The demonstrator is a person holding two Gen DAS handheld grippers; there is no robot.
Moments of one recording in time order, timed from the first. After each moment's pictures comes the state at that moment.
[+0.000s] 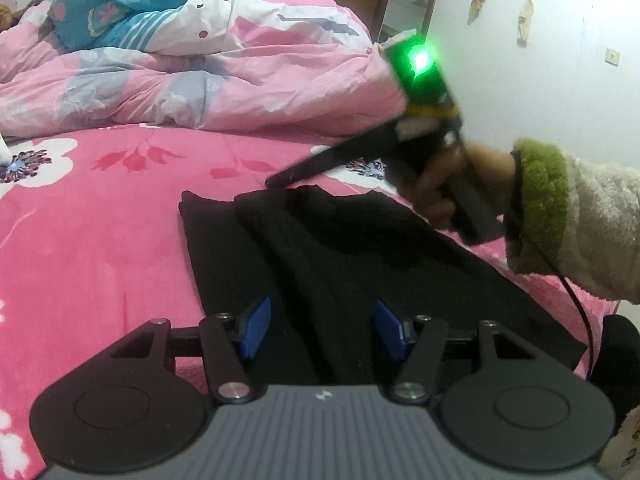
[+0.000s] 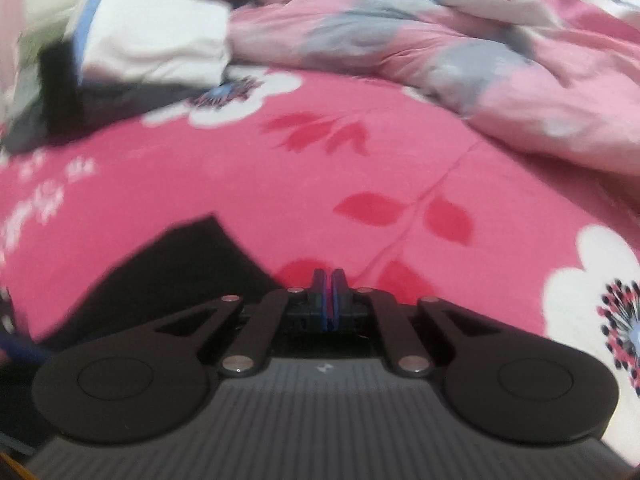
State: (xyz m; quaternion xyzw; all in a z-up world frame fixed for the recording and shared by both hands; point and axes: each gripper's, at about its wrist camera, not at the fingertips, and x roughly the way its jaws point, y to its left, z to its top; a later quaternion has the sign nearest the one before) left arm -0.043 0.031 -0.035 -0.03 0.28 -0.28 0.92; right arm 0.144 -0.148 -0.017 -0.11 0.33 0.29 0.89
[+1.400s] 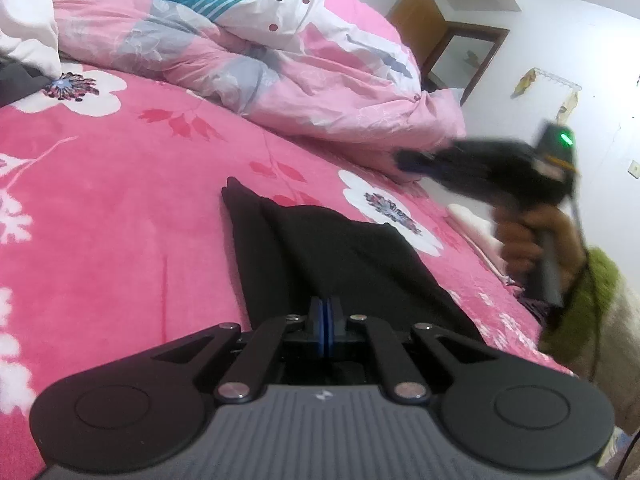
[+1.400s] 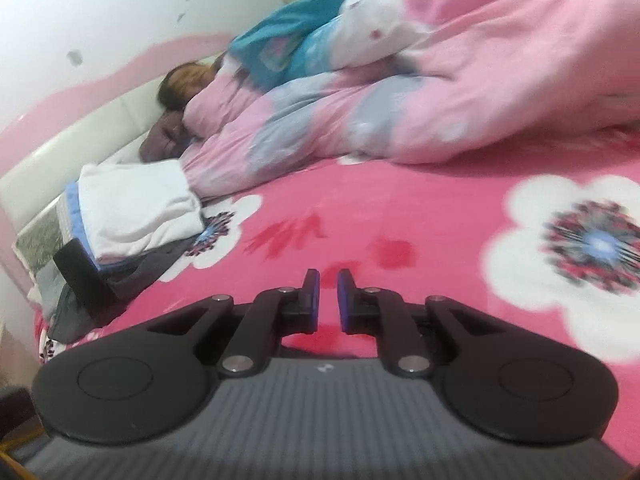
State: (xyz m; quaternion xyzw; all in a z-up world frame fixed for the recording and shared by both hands) left arm -0.040 0.078 -0.040 -0.19 0.29 -0.25 0.90; right arm 0.100 -0.250 0.030 0.14 0.29 0.24 0.92
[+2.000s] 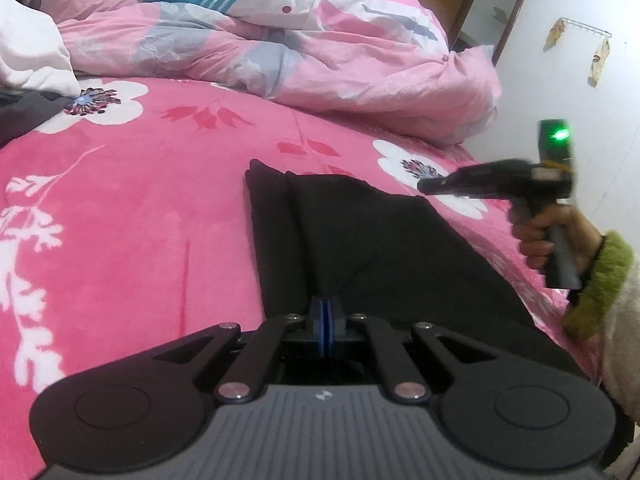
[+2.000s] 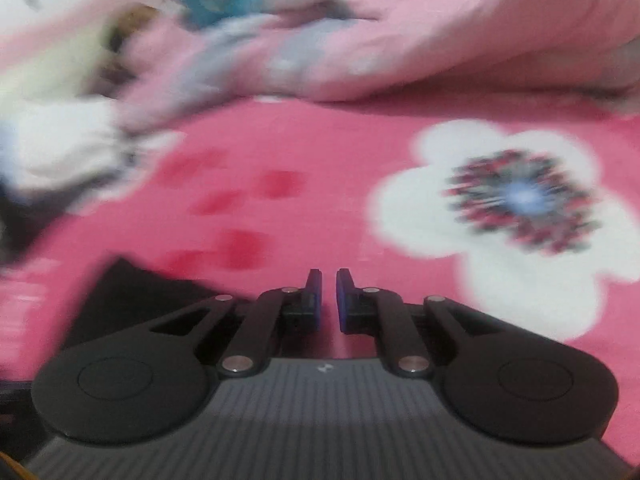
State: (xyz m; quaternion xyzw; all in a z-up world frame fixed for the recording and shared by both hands) left arm -0.046 0.060 -0.029 -0.11 0.33 -0.19 0.92; right arm 0.118 -0.277 -0.023 0.08 0.35 0.23 0.91
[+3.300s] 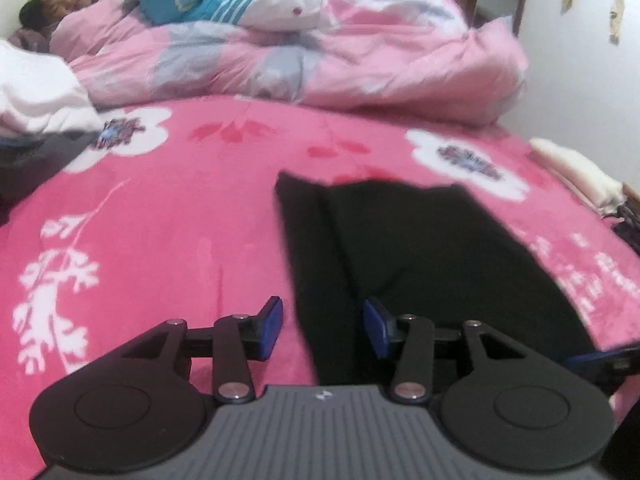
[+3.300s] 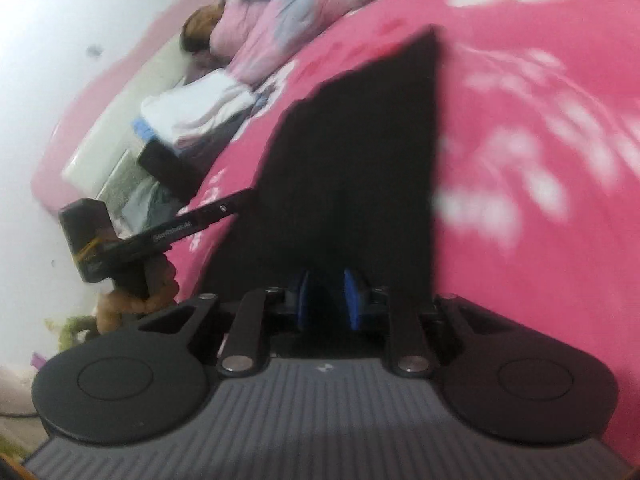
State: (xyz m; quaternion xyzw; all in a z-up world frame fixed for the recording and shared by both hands) left arm -0.041 0.049 -0.020 -0.03 0.34 -0.13 0.93; right arm -0.114 -0.297 -0.063 0.29 0.40 0.30 0.82
